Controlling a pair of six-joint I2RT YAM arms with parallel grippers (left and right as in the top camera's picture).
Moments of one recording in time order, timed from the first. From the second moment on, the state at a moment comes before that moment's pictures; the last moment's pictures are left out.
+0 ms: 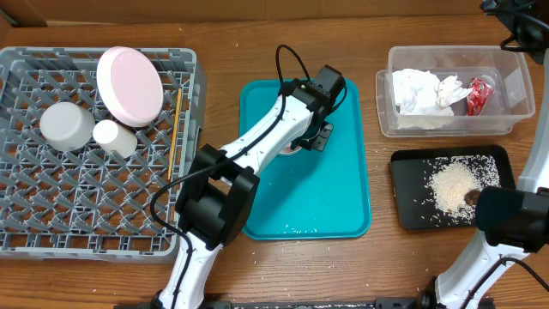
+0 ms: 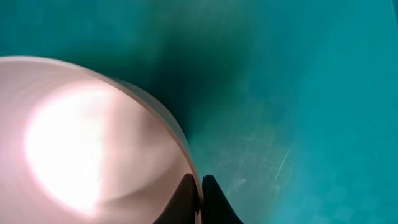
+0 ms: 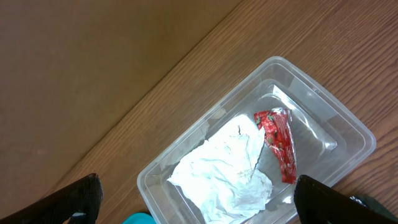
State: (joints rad) left arm -0.63 2.25 1.86 -1.00 -0.03 -0.19; right arm -0.22 2.02 2.43 -1.27 0.07 0.57
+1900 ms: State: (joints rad) left arm 1.05 1.70 1.41 -1.08 1.21 0.22; right arm -0.22 2.02 2.43 -1.27 0.07 0.57
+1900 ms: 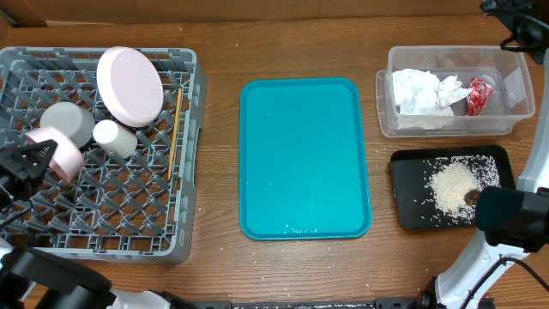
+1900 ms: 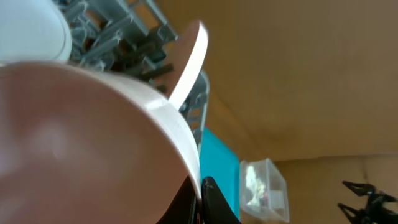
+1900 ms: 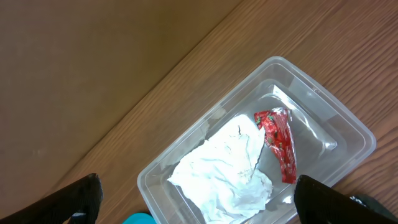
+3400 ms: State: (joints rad) left arm 1.26 1.92 1.47 -1.20 1.07 0.24; right arm -0.22 2.02 2.43 -1.27 0.07 0.57
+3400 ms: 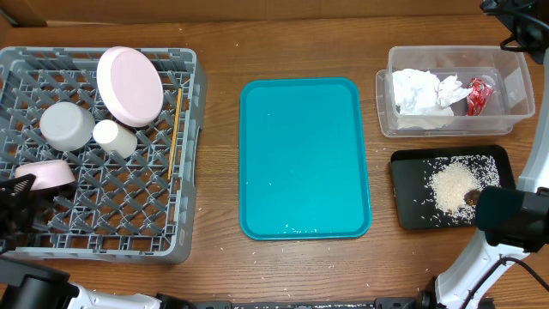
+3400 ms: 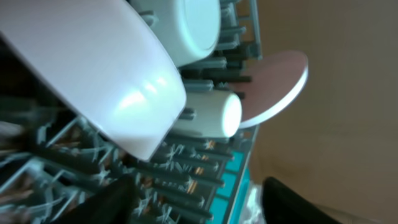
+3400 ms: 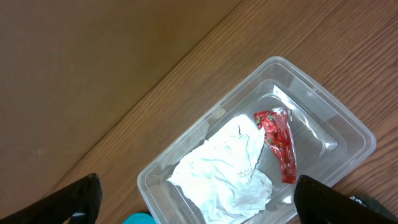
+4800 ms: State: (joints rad) left arm 0.88 1.92 1.66 -1.25 0.09 -0.33; right arm -0.22 2.02 2.43 -1.27 0.07 0.57
